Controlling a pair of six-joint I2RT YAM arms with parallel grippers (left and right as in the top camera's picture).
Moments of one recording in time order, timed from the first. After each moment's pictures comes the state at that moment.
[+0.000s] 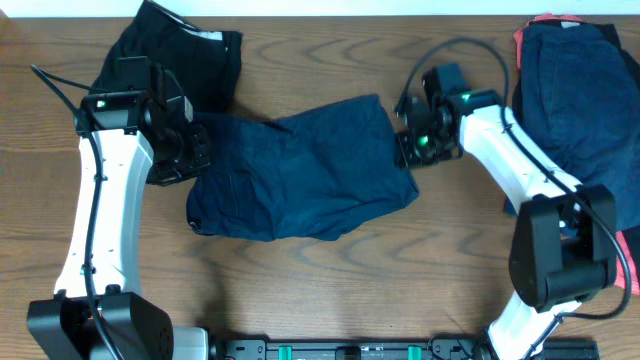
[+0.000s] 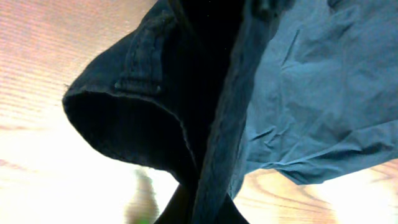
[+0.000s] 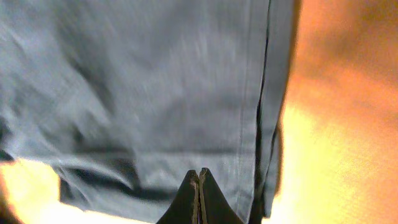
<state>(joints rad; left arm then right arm) 0.07 1.58 1.46 -1.30 0.17 -0.20 0.24 1.89 1.43 -0.87 -0.37 0.02</state>
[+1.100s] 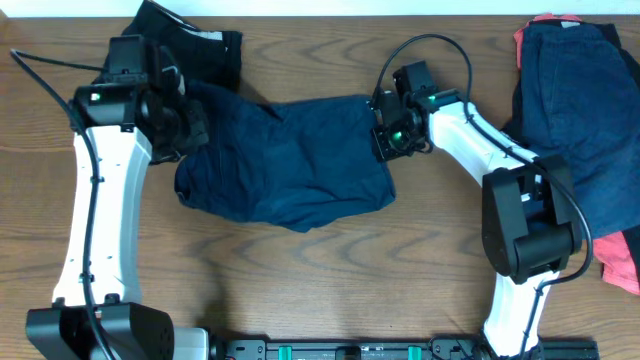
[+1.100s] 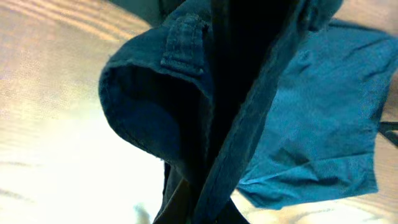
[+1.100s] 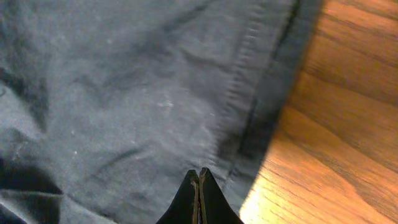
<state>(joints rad) 0.04 1.58 1.56 -1.20 0.12 -0.26 0.32 2.08 1.46 -0.68 -0.34 0.00</state>
